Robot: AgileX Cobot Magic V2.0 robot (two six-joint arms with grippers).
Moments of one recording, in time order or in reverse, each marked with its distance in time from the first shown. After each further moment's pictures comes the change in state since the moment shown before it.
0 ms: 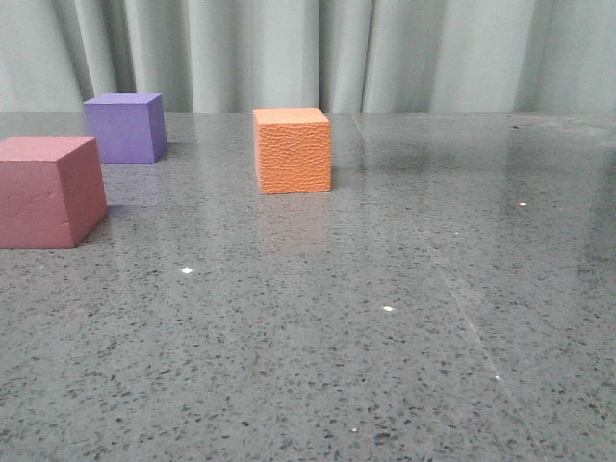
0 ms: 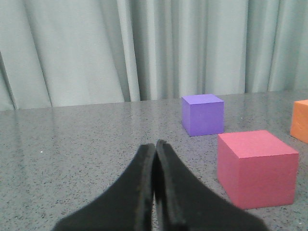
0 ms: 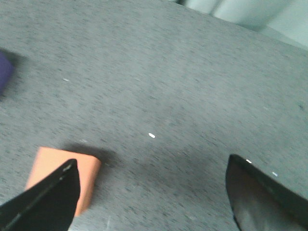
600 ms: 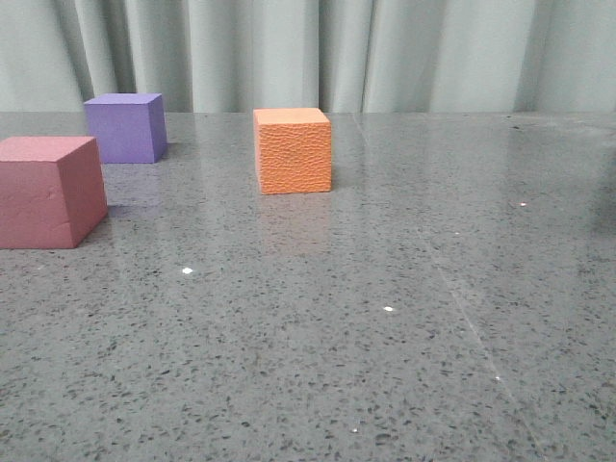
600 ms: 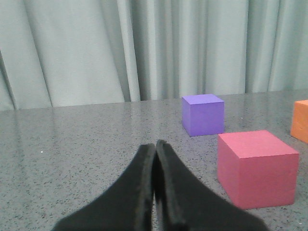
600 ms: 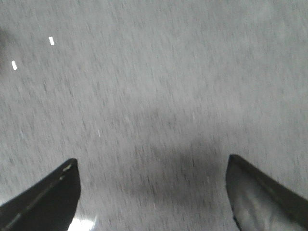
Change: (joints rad) left arm 0.000 0.000 0.000 0.000 0.000 0.000; right arm -0.209 -0.705 0.987 -0.002 -0.265 -0.020
